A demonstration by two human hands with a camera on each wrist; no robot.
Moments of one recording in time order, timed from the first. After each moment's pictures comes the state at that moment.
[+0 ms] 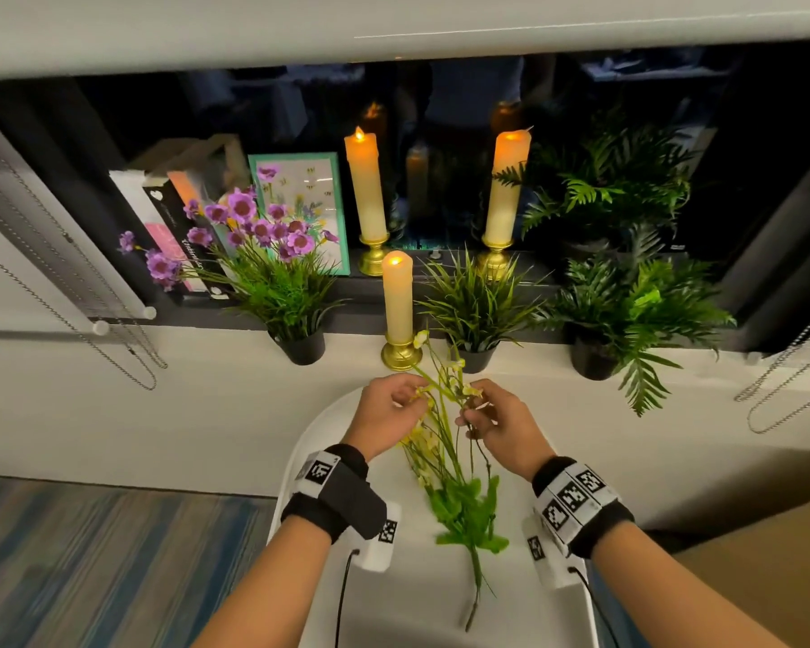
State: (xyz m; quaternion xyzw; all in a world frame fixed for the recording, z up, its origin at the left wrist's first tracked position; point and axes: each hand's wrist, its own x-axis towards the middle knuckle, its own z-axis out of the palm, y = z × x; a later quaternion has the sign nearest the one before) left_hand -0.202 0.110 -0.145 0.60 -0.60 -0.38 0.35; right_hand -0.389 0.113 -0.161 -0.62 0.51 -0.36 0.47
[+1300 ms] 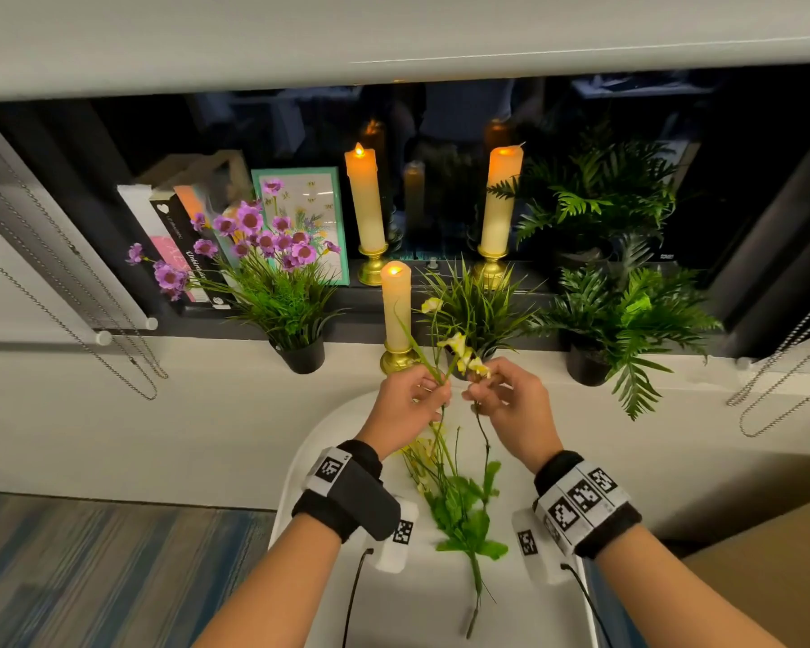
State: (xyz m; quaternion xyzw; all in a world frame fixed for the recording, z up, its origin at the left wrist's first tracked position) left_hand -0.223 0.110 -0.119 0.53 -0.59 -0.46 0.41; right_hand -0.390 0.113 -0.121 -0.59 0.52 -0.47 0.40
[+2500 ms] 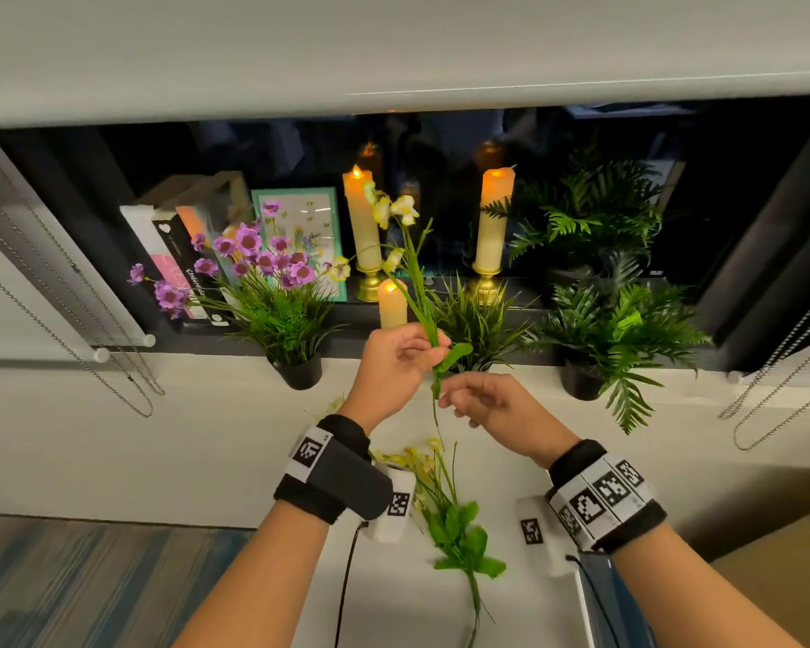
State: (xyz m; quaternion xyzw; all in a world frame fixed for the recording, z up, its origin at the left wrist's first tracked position) left_hand -0.221 0.098 -0.043 0.47 -0.62 -0.39 0.48; right_hand -0.391 0.112 -0.076 -0.67 0.44 -0.33 0.51
